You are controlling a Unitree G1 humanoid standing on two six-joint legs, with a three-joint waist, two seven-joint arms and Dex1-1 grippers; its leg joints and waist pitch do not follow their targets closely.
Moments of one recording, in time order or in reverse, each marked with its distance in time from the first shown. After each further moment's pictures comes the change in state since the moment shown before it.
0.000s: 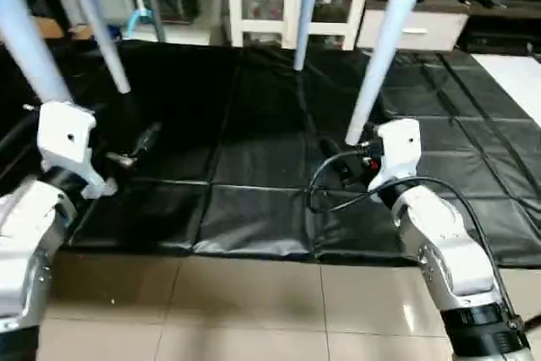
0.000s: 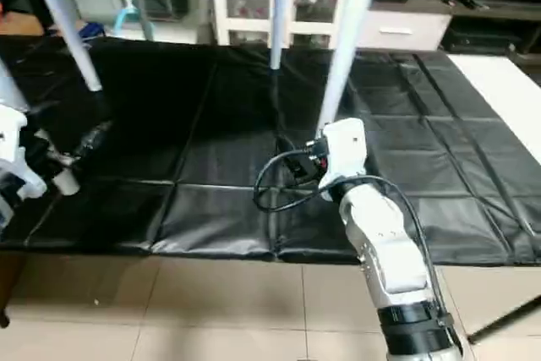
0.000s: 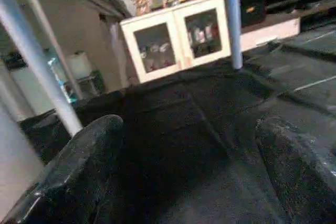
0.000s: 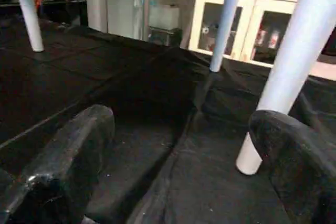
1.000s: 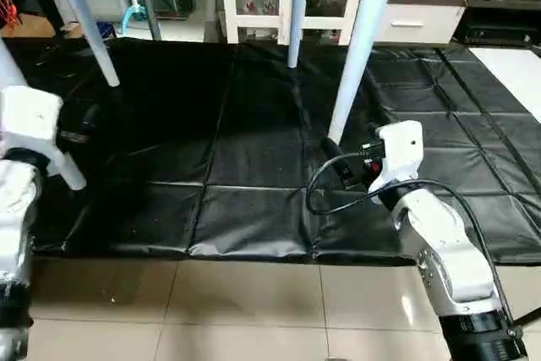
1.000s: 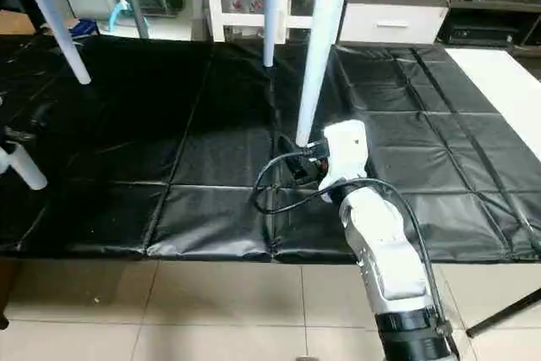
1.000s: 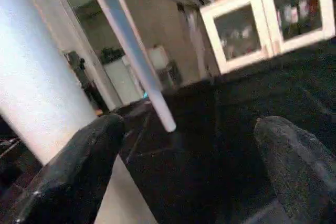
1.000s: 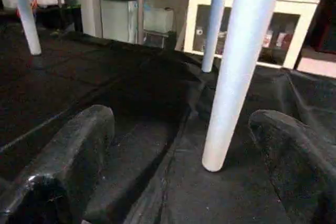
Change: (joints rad) left arm -0.119 0.065 0.054 0.323 0.137 -0.227 0.167; right arm 0.028 0.036 -0.031 -0.056 -0.006 -0.004 -0.002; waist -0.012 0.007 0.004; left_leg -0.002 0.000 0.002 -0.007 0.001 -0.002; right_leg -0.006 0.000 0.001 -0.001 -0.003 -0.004
